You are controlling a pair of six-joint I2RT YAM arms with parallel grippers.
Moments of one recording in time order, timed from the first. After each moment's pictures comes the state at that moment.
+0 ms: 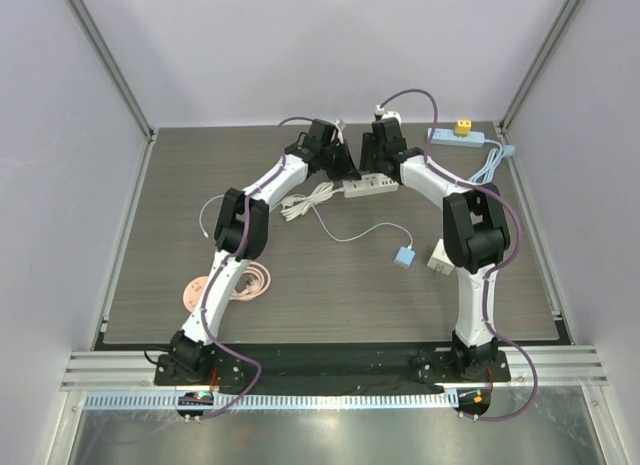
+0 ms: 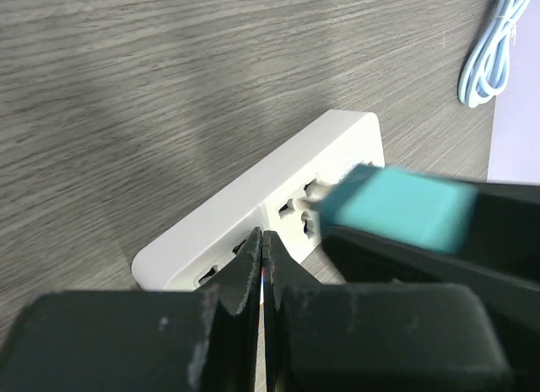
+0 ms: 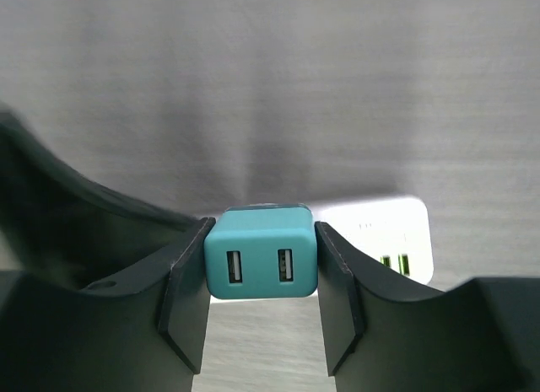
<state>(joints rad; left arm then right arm) -0.51 2.63 2.35 -0.42 0.42 -0.67 0.35 2.09 1.59 -0.21 0.16 0.31</state>
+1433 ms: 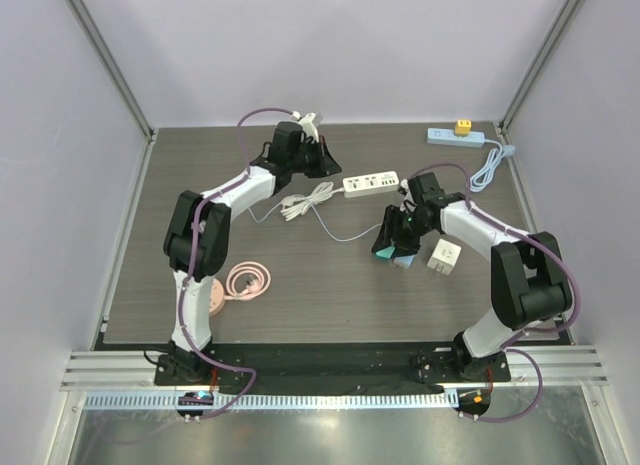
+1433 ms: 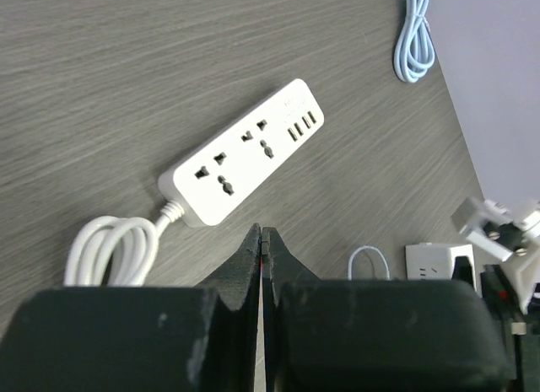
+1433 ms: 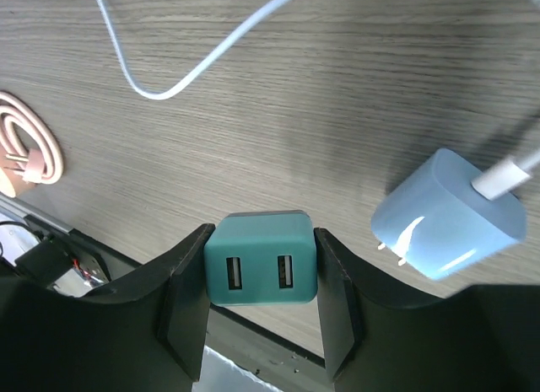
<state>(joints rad) -0.46 2.10 1.60 0.04 0.41 -0.50 0.27 1.57 0.98 -0.58 -0.41 0.48</state>
